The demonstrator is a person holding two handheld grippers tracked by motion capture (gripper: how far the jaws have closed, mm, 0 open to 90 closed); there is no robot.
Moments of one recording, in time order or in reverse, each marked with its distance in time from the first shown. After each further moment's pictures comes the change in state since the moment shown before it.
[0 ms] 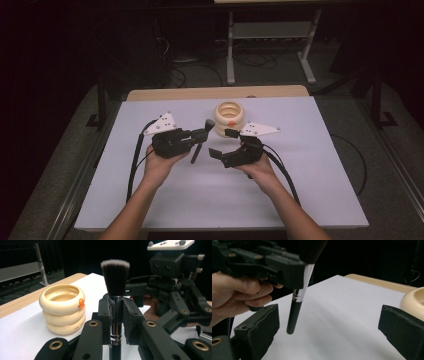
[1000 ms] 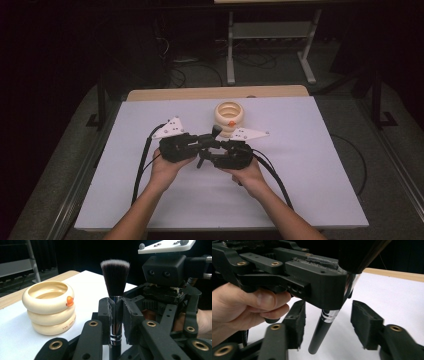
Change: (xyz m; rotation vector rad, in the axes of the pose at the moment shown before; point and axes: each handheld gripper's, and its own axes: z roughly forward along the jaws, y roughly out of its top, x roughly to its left) left arm -0.010 -0.007 0.014 0.008 -0.039 -0.012; right arm 0.019 -0.007 0.018 0.019 0.073 0.076
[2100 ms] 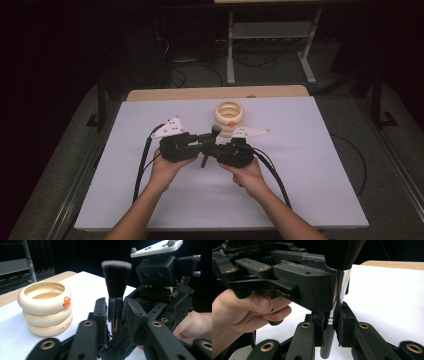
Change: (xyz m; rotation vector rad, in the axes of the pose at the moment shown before) left arm 0.002 -0.001 0.000 -0.015 -0.019 -0.019; right arm -0.004 0.001 -0.001 0.026 0.012 0.081
